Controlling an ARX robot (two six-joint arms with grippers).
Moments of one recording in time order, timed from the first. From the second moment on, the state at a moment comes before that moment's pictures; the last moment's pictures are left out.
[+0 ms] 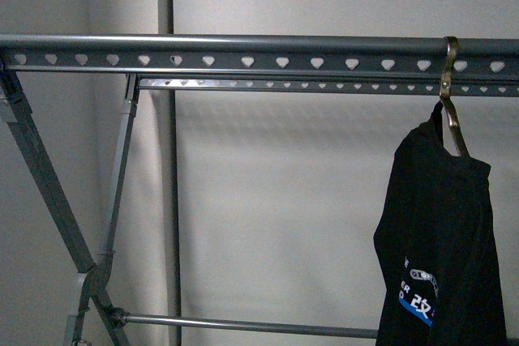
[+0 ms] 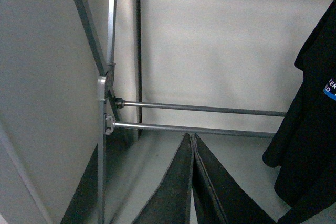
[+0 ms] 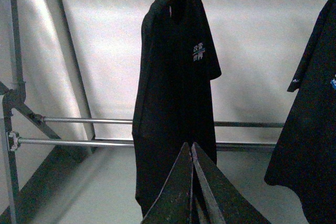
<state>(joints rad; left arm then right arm) 0.00 0.01 0.02 0.00 0.00 0.00 0.00 0.04 0.05 -0.01 0.00 0.00</state>
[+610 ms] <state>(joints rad) 0.00 0.00 0.02 0.00 0.00 0.00 0.00 0.00 0.01 0.00 0.00 0.00</state>
